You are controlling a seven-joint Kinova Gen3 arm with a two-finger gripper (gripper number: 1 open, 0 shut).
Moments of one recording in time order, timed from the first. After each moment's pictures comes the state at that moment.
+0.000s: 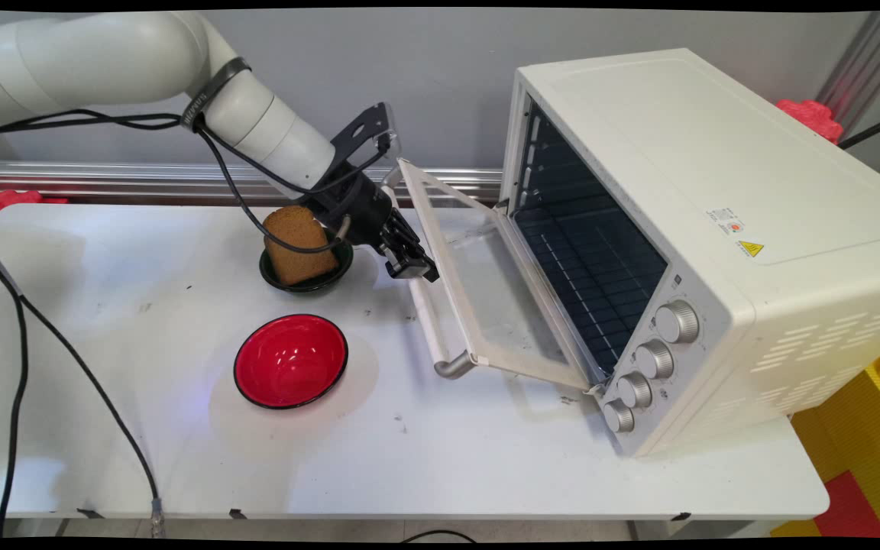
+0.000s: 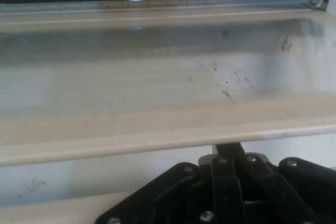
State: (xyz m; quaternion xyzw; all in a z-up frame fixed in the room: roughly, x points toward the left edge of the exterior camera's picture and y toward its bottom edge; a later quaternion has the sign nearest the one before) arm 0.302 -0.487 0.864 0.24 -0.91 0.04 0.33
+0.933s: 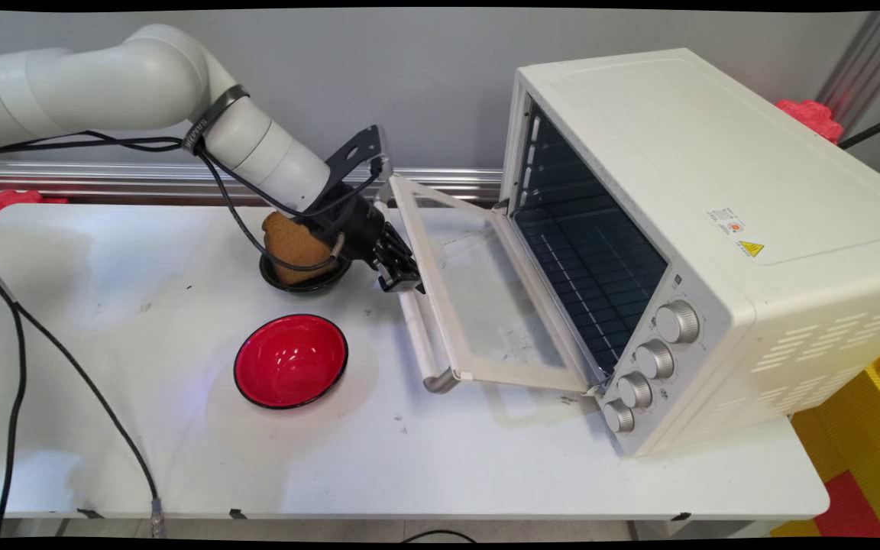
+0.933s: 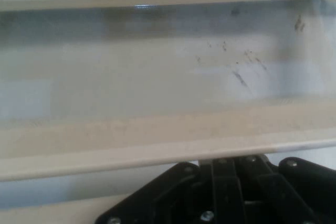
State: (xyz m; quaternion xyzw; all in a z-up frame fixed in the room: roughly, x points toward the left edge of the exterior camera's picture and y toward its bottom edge) arm 0.313 -0.484 0.838 0.24 -0.91 0.05 0.33
